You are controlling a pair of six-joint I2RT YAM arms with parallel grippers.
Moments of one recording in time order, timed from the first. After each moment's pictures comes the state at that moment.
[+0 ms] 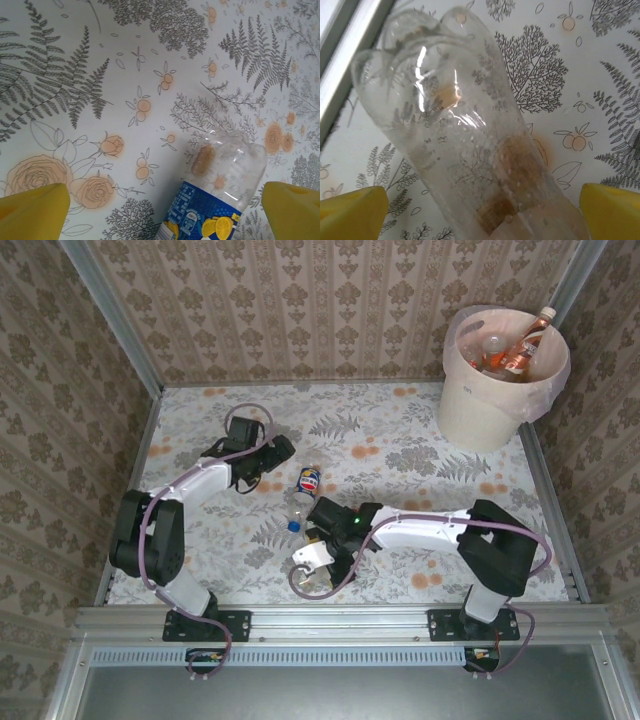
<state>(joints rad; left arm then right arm) -0.36 1.62 1.03 -0.28 0.15 -0.82 1.01 1.70 1.03 -0.51 -0.20 -0.97</state>
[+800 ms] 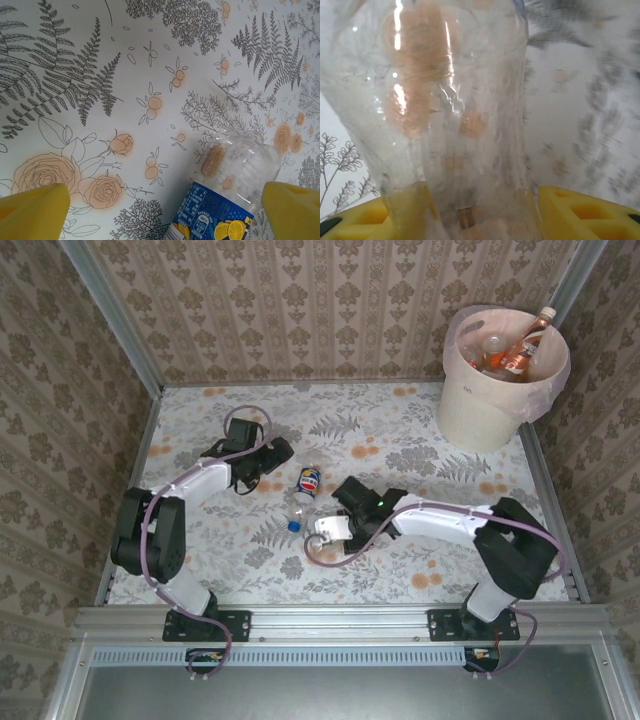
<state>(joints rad) -0.35 1.64 1.02 -0.28 0.17 -0.83 0.82 1.58 0.94 -0.48 -0.09 -0.85</state>
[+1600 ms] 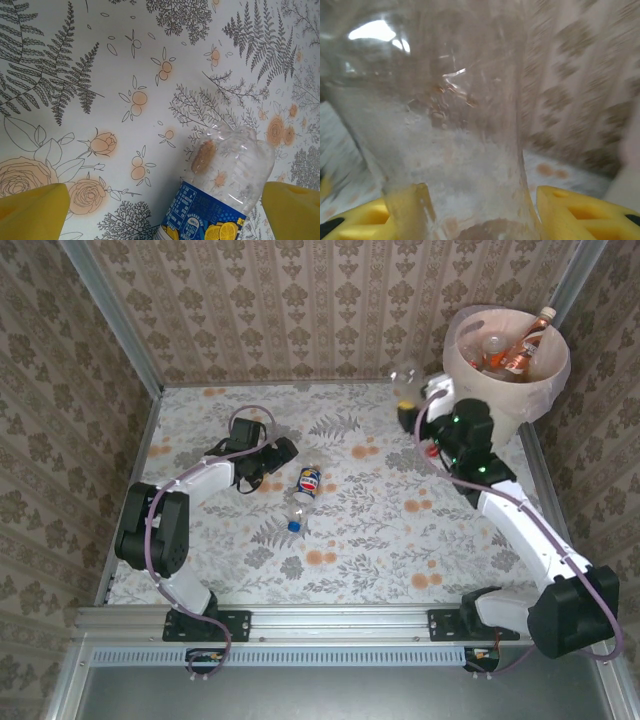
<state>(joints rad) -0.35 1.68 1.03 -0.25 0.22 -0.83 0.21 1.21 1.02 0.08 -0.06 -0.09</state>
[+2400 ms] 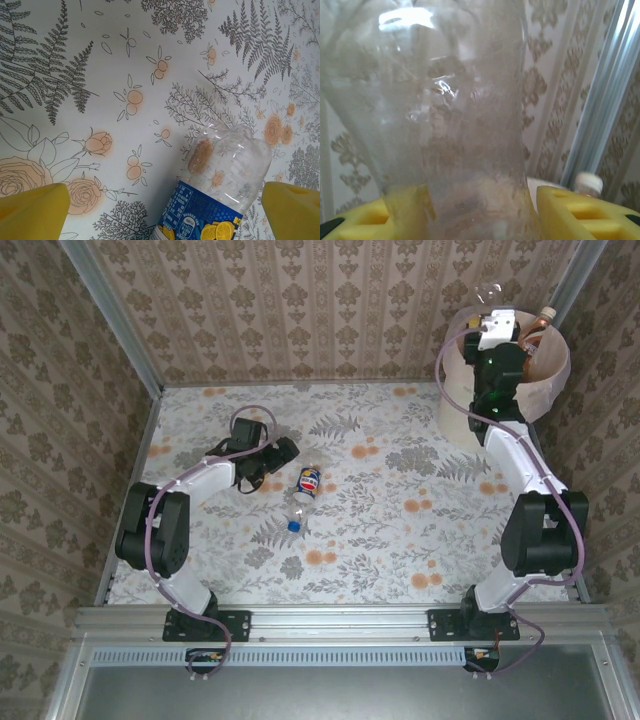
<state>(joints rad) -0.36 1.68 1.03 -0.25 0.22 -0.83 -0.06 1.64 1.38 0.40 0.23 -0.20</state>
